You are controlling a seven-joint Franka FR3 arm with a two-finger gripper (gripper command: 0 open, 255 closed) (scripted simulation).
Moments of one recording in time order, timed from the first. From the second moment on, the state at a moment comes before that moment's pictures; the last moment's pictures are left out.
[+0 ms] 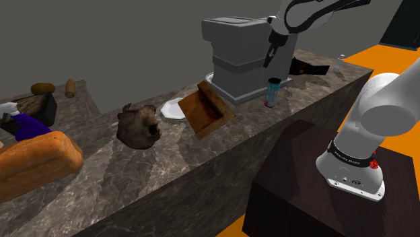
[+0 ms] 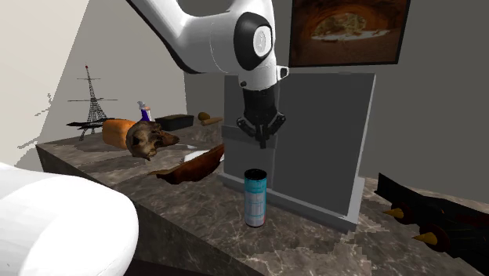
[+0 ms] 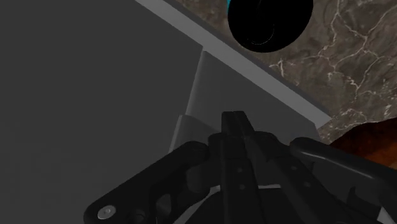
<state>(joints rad) 0.00 -0.48 -0.42 -2.56 -0.20 2.39 -0.50</state>
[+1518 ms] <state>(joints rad) 0.05 -0.50 -0.48 -2.58 -0.21 2.38 -0.46</state>
